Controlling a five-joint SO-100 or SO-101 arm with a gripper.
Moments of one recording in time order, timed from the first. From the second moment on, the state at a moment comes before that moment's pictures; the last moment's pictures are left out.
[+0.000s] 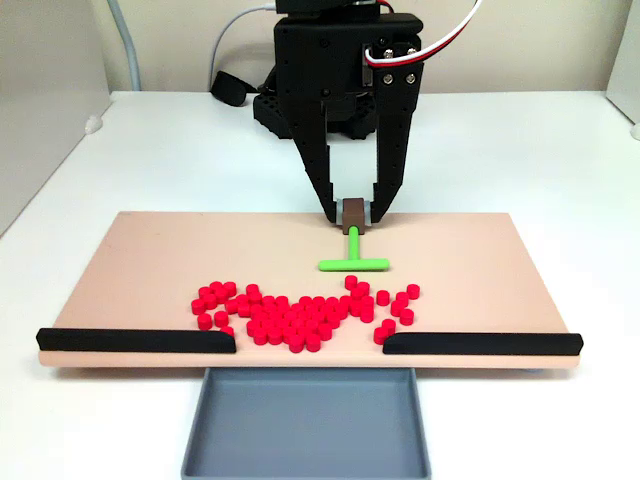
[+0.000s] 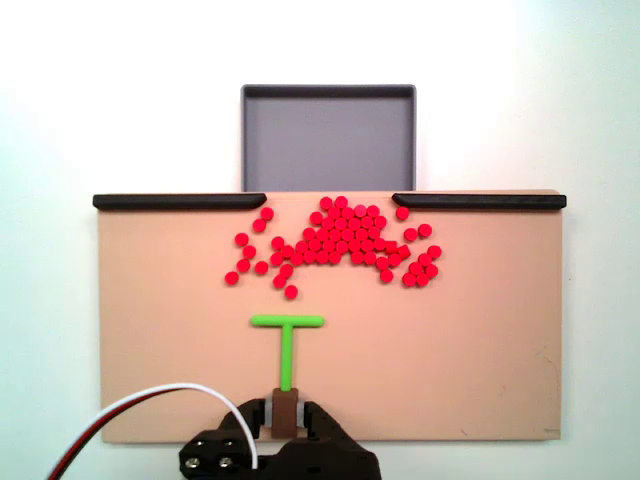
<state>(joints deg) -4.3 102.5 125.0 59.2 -81.2</state>
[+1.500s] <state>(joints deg) -4.1 92.1 115.8 55.8 -81.2</state>
